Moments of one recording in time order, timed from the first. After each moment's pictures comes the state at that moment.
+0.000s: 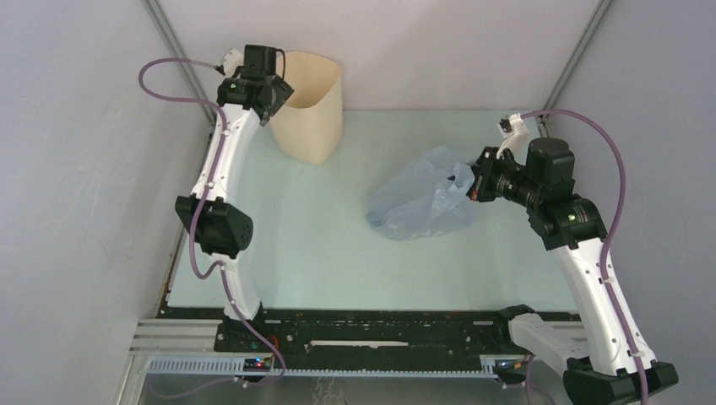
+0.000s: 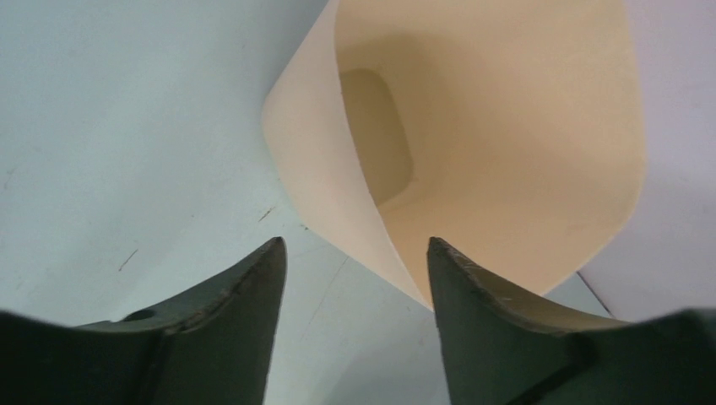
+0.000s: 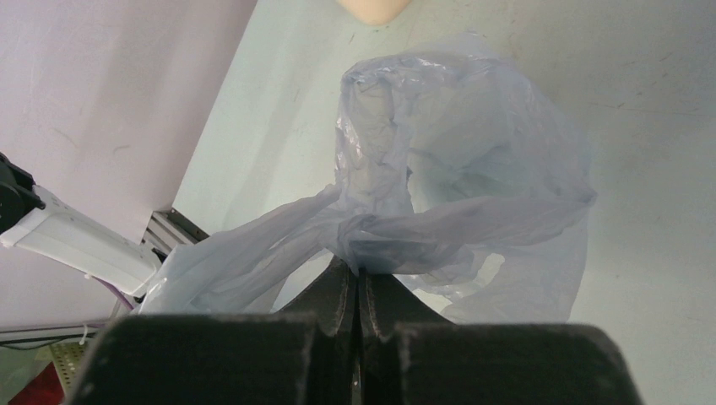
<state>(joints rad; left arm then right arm) -0.18 1.99 2.25 -1.01 -0.40 -0.94 0.22 0.97 1.24 -0.68 -0.45 0.40</state>
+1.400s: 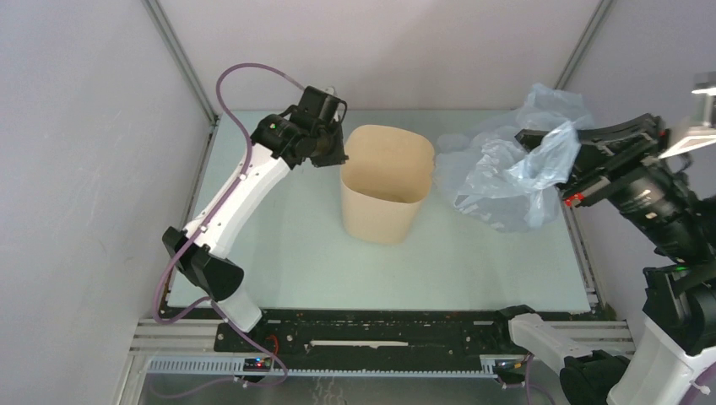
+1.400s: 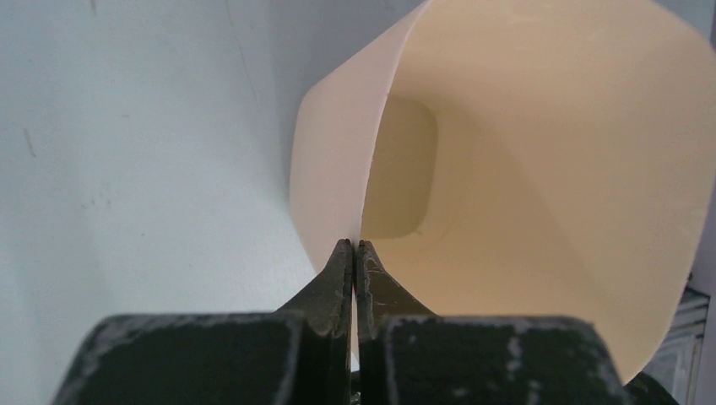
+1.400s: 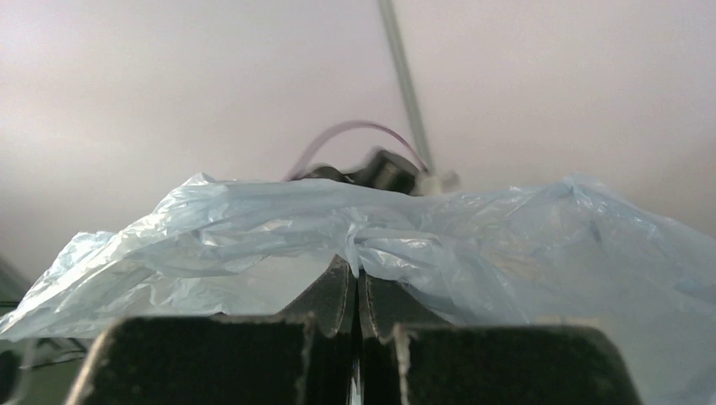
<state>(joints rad) -0.59 1.65 1.89 -1.07 -0.13 -0.58 0.18 1.01 2.11 -0.70 -0.60 0.56</state>
